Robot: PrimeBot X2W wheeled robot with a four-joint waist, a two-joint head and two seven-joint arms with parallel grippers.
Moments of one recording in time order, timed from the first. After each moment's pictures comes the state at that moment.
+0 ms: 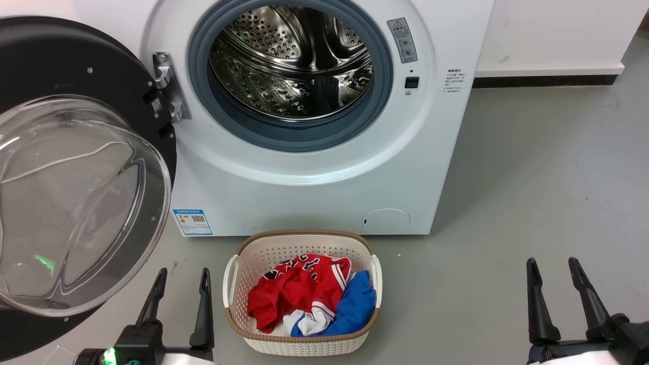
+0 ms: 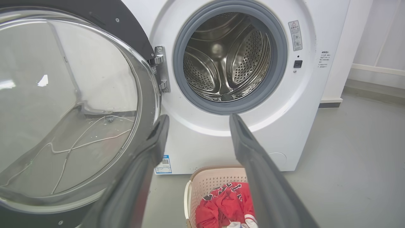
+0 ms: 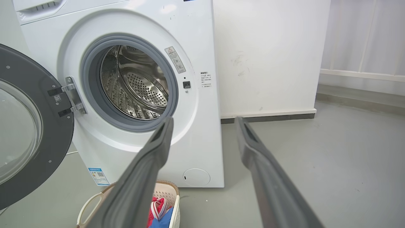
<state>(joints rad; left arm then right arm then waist) 0.10 0.05 0.03 0.05 -0.03 -0.04 -0.27 0.15 -0.05 -0.05 -0.03 0.15 0.13 -0.26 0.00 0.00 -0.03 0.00</state>
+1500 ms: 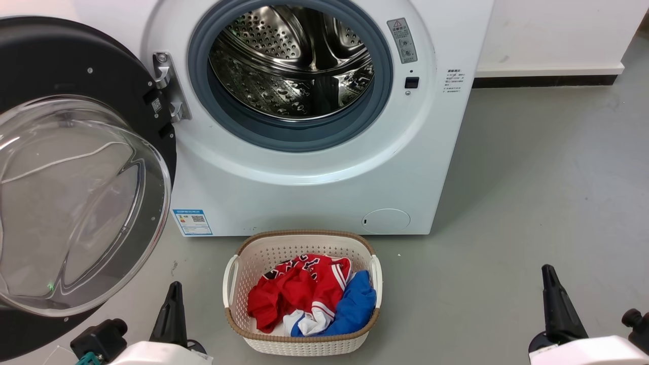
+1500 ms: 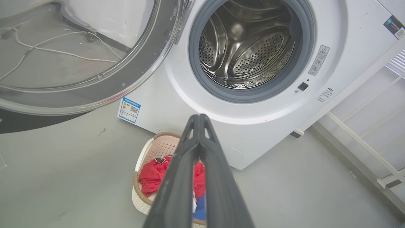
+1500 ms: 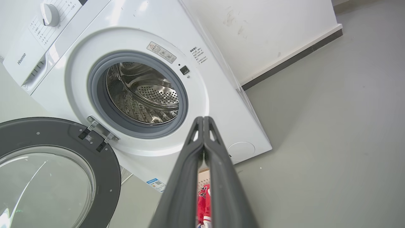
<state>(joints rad) 0.06 0.05 0.05 0.17 -0.54 -0.06 -0.14 0.09 -0.07 -0.03 0.09 0.65 0.13 -0.17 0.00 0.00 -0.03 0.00</state>
